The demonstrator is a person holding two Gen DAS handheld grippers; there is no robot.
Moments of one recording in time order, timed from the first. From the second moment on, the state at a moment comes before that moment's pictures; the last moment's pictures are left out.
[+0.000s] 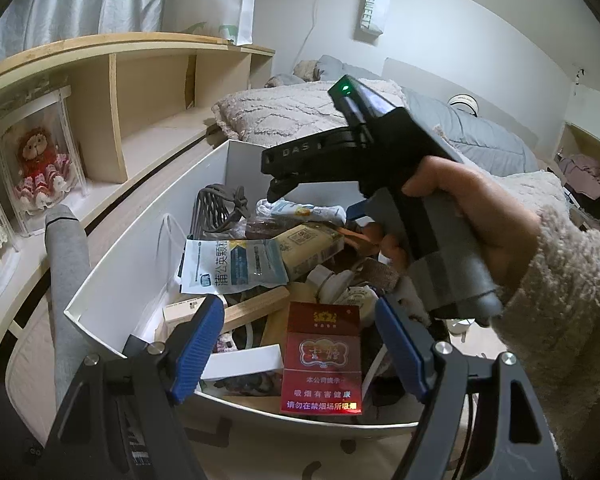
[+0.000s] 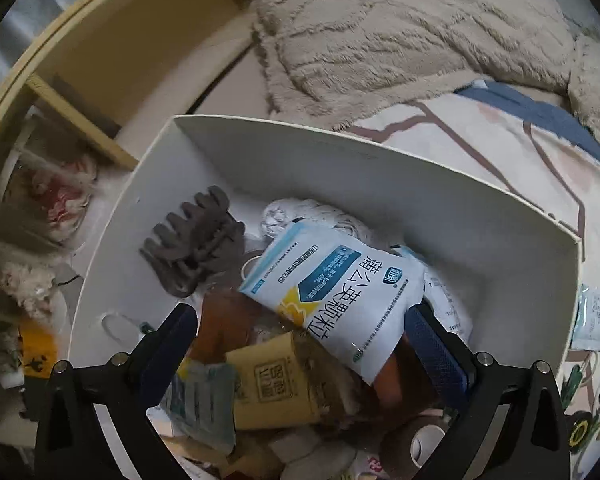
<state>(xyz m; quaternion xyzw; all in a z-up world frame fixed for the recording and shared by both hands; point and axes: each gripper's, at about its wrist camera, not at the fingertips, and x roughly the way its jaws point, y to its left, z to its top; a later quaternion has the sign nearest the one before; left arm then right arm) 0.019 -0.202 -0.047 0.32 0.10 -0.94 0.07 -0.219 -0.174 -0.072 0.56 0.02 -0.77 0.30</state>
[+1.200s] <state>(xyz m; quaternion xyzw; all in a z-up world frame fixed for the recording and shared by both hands) 0.022 -0.210 -0.044 0.31 0.11 -0.94 0.08 -0.216 -0.188 -0.050 0.53 -0.05 -0.72 0.44</state>
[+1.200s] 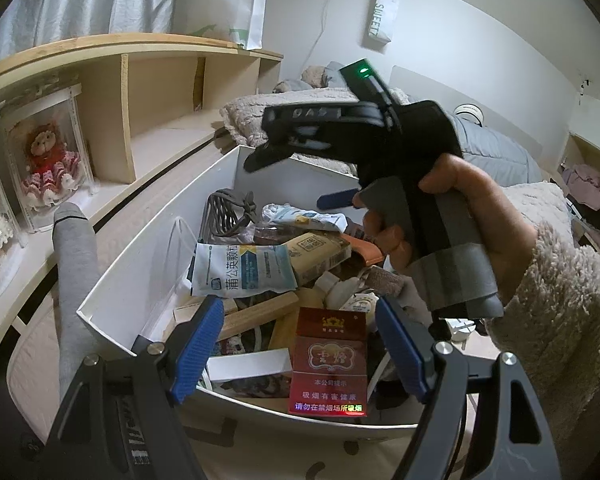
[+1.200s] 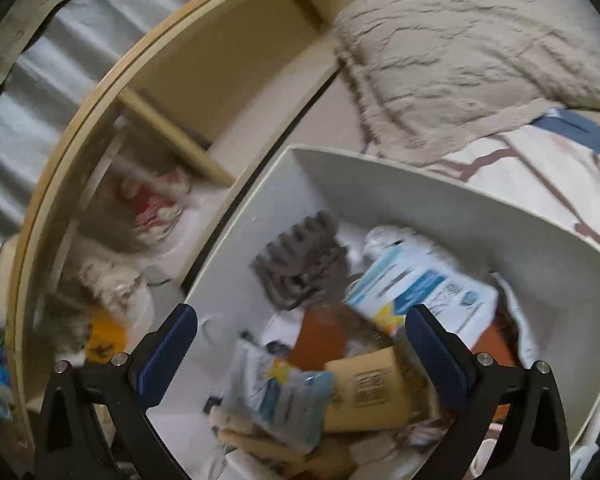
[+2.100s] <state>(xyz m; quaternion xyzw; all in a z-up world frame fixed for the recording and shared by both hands) 0.021 -0.208 -0.047 0.32 0.12 -0.94 0.08 -0.206 -0.177 -0.083 0.58 -0.01 -0.70 0.41</state>
